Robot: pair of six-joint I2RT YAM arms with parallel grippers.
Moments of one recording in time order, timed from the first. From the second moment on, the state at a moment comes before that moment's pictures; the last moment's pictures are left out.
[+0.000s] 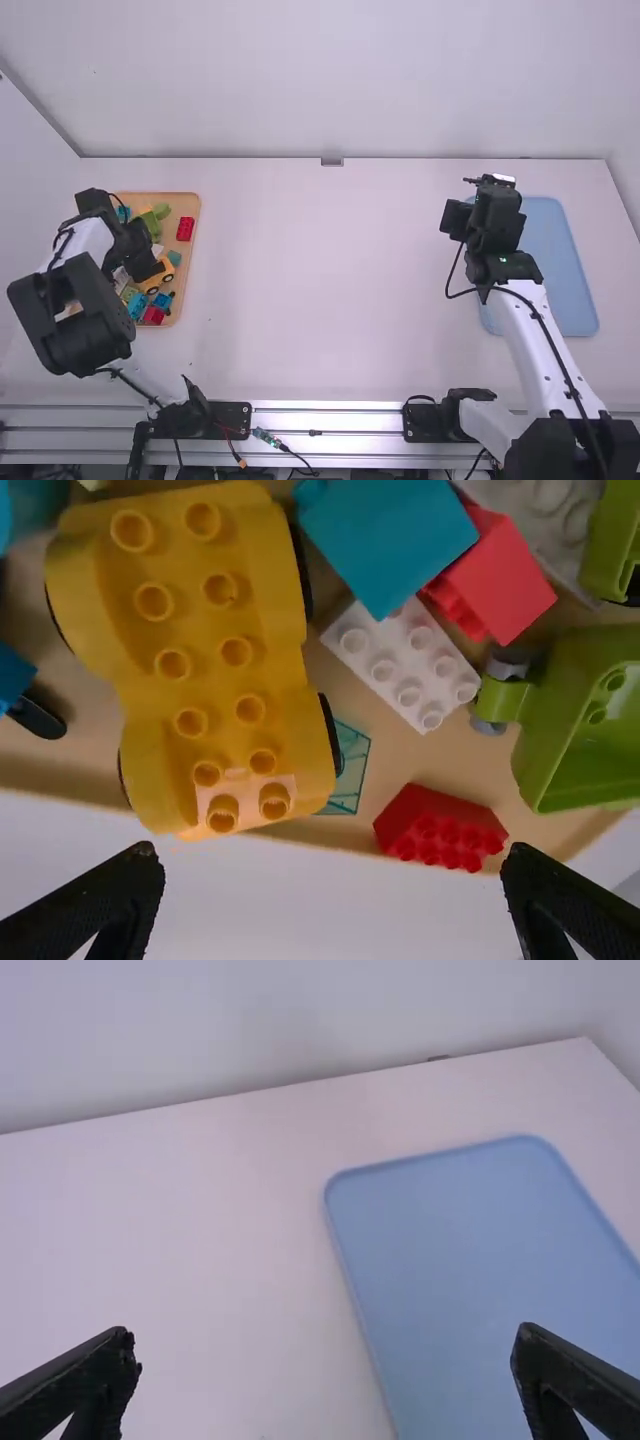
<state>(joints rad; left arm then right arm) 0.55 1.79 1.20 -0.69 0.18 -1.61 0.03 1.21 0.89 -0.31 0.27 0.10</state>
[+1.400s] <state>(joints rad) 0.55 1.79 0.95 -0.36 0.17 -1.74 0.03 1.21 0.89 -0.31 0.27 0.10</state>
